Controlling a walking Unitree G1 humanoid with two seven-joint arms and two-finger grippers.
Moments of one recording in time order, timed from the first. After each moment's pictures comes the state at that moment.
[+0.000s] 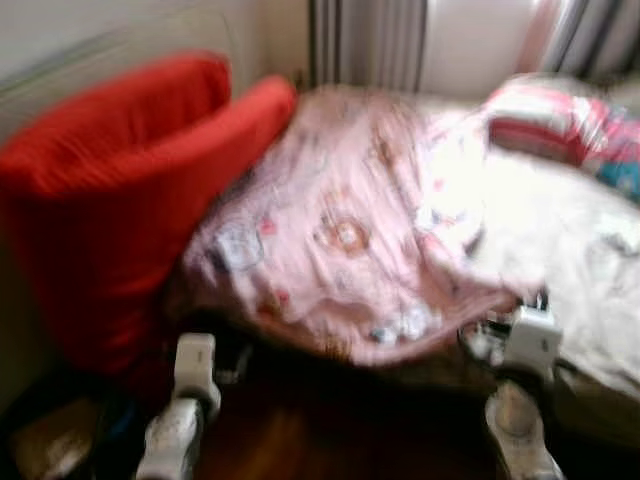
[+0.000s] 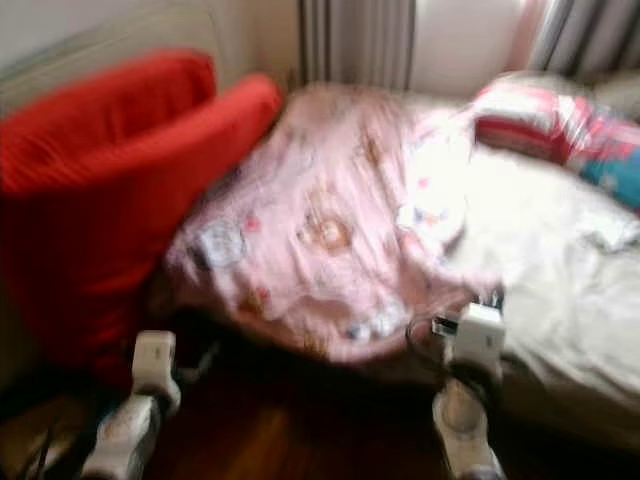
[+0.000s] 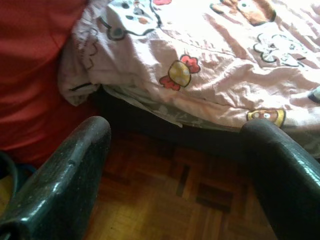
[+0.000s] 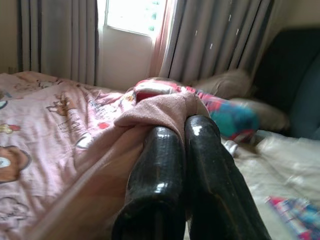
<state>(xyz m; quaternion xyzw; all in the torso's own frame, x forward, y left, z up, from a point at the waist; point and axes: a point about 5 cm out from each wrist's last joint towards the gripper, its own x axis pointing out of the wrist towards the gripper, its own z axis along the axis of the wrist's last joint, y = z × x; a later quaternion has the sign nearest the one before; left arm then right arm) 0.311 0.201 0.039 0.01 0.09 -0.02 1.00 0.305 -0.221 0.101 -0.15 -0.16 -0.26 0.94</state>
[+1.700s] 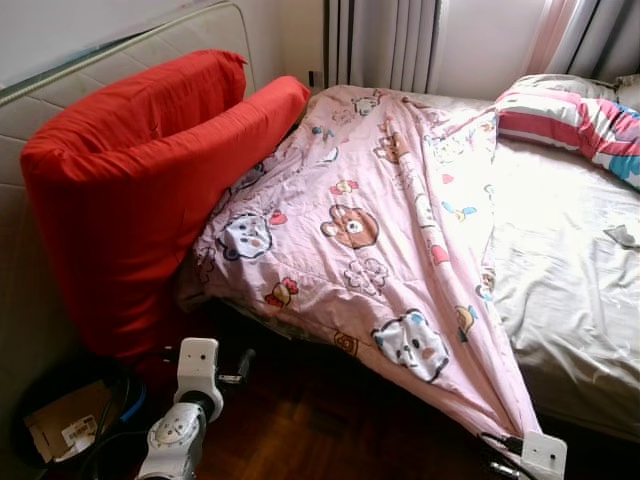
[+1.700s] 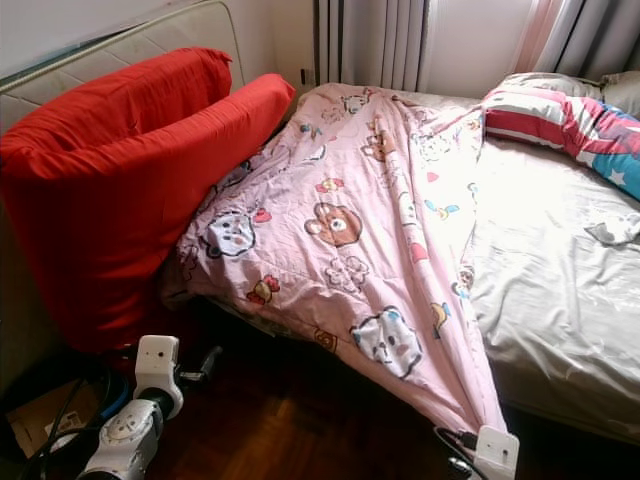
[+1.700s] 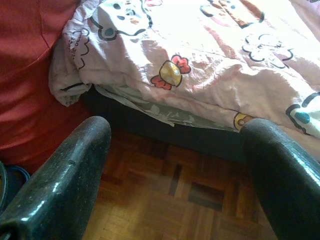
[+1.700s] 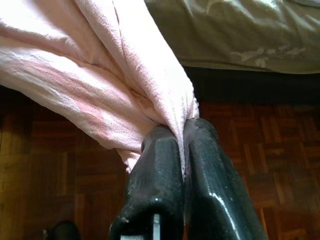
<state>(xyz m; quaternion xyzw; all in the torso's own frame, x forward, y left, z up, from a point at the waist) 0.315 0.198 0.042 0.01 0.09 -0.03 1.00 0.218 -0.241 -0.042 -0.04 0.30 -0.30 0.90</state>
